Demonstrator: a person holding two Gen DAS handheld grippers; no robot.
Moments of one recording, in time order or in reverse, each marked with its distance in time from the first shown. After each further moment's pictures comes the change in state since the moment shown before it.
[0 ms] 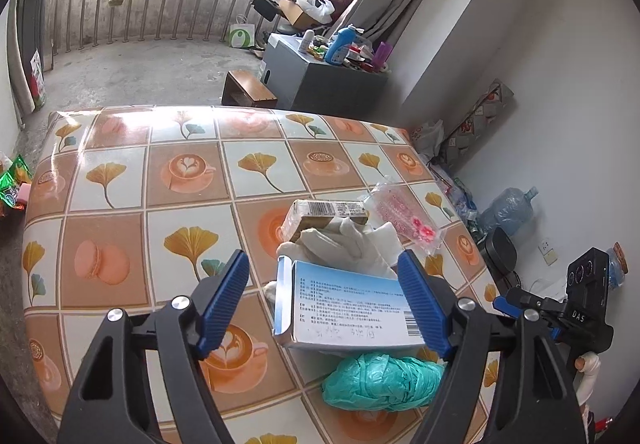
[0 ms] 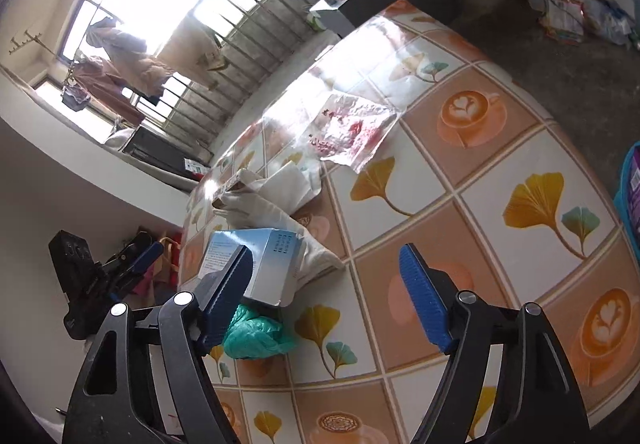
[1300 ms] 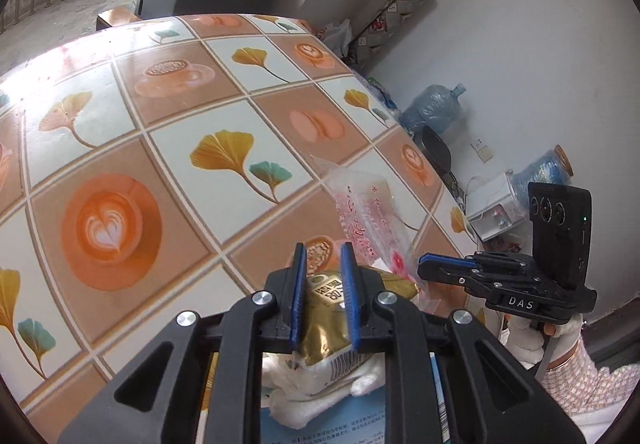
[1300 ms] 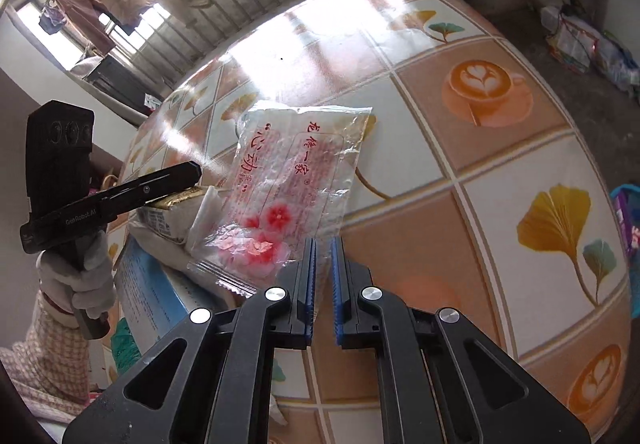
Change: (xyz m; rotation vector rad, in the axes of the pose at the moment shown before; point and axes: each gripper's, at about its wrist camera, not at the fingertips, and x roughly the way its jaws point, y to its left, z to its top) left arm 0.128 -0.054 -0.012 0.213 0.352 -0.344; right arm 0.024 -0.011 -0.016 -0.157 0.145 -0.180
